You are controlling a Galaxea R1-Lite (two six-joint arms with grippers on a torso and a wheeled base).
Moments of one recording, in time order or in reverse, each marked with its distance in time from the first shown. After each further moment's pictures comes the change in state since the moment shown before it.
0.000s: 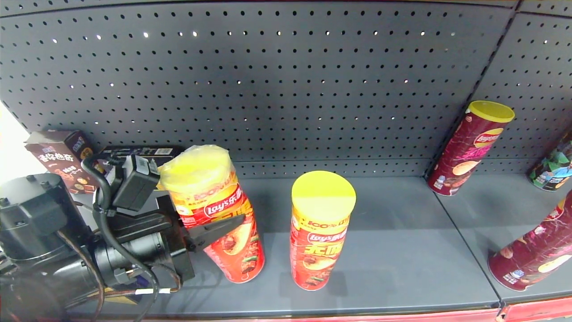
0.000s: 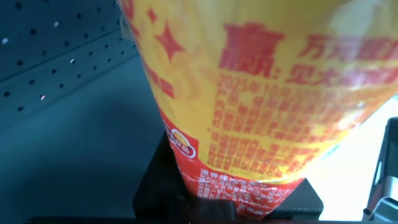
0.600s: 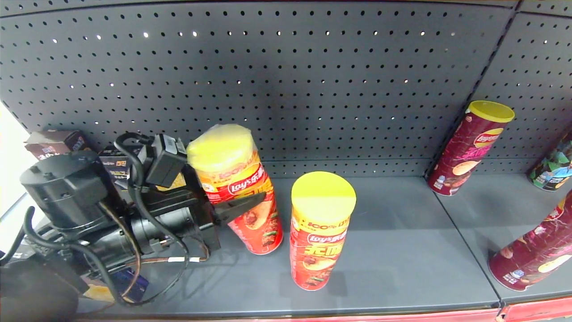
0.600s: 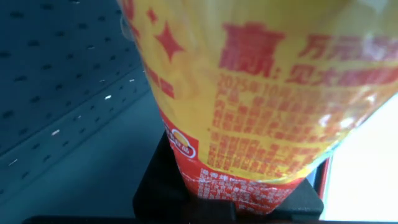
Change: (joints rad) left arm -0.026 0.147 -0.134 -0.106 -0.053 0.034; right arm 0.000 -0.001 0.000 0.000 -0.003 0.001
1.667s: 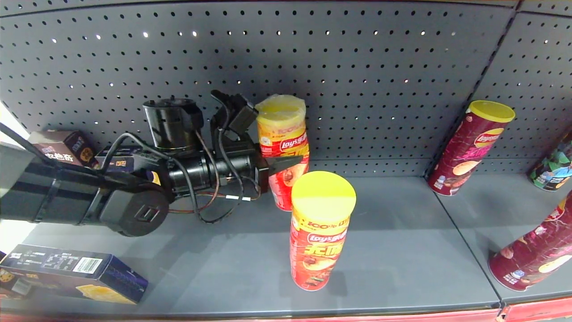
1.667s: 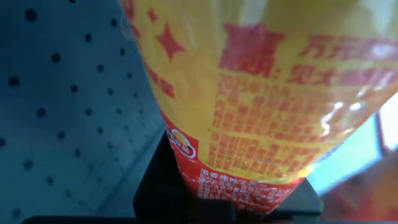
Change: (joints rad) left arm -0.021 0.261 -0.578 0.408 -0.033 0.110; right arm -0.001 0.000 0.000 0.000 0.000 0.000
